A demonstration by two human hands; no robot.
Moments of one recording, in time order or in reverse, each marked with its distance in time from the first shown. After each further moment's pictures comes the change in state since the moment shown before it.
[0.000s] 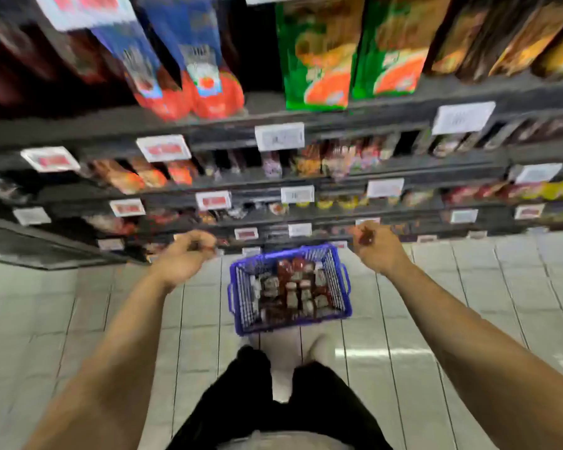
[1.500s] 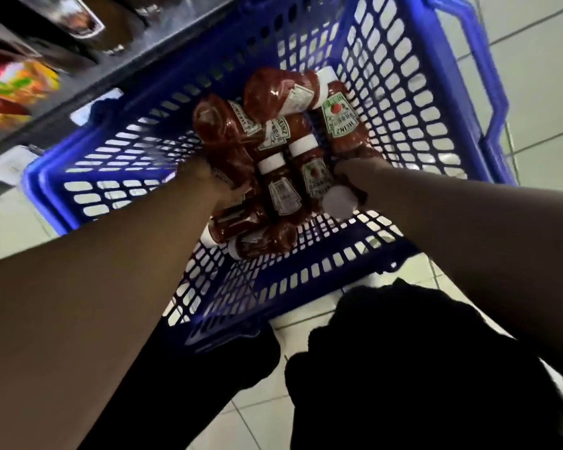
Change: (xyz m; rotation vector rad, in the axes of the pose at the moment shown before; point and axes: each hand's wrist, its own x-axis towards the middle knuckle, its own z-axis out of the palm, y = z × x) left_hand 0.444 -0.481 0.381 -0.800 -0.131 -1.043; right_hand 0.309 0.457 0.481 0.684 -0.112 0.959
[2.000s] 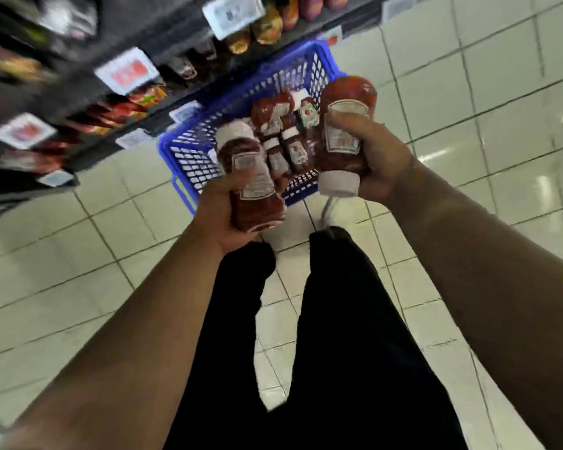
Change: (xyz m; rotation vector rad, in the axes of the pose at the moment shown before) left_hand -0.415 -0.127 -0.010 0.057 -0.526 0.125; right_hand -0.423 -0.031 -0.098 0.613 -0.673 -0.263
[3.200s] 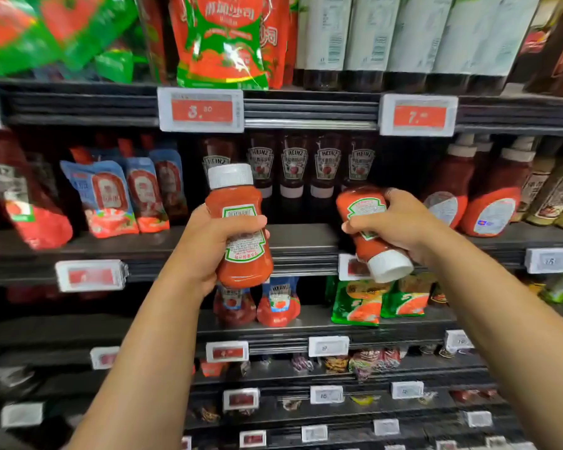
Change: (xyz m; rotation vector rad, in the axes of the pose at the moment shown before) left_hand -0.540 0.336 0.275 0.453 -0.165 1.337; right_hand -0.346 -0.285 0.589 -1.262 0.189 -1.042
